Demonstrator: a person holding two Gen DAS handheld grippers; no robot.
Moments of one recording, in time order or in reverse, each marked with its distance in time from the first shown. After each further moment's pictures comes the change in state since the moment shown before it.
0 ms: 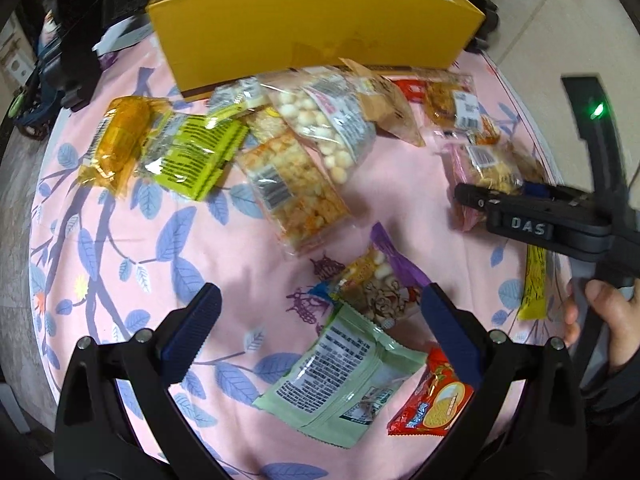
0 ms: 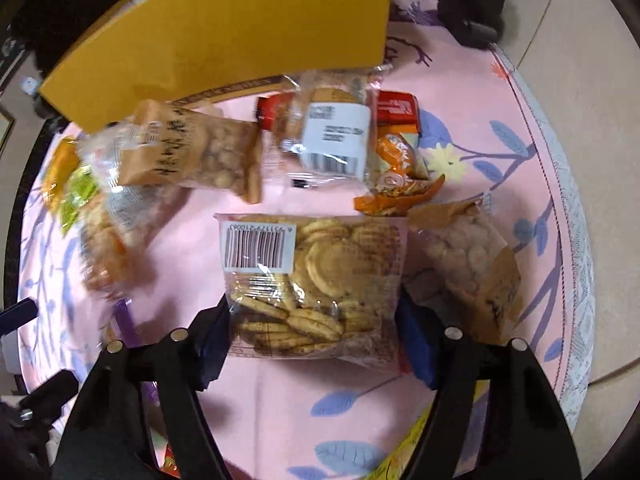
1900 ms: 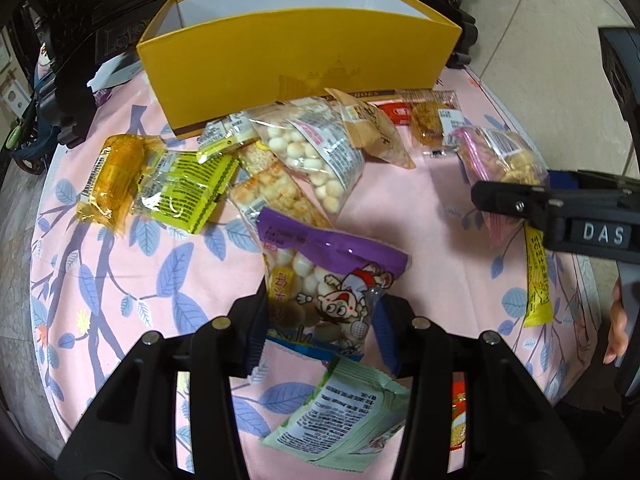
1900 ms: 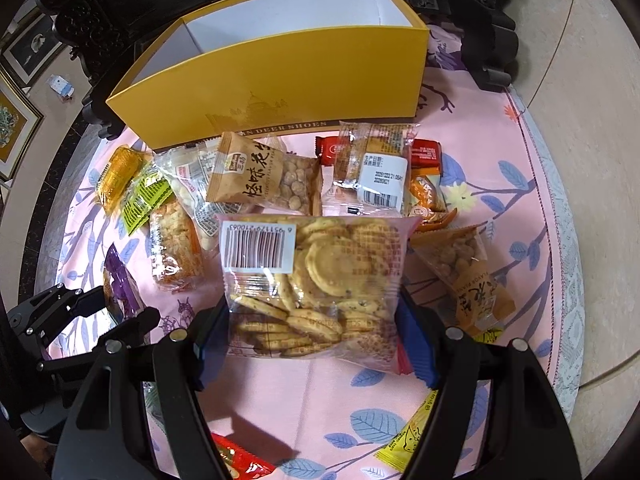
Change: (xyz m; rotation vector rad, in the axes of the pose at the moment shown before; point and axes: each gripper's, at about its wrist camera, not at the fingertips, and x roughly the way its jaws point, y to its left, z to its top) left arm -0.001 -0.006 -0.002 0.039 -0.136 0.005; right arm -0.063 0.004 0.001 -0.036 -0.068 0.082
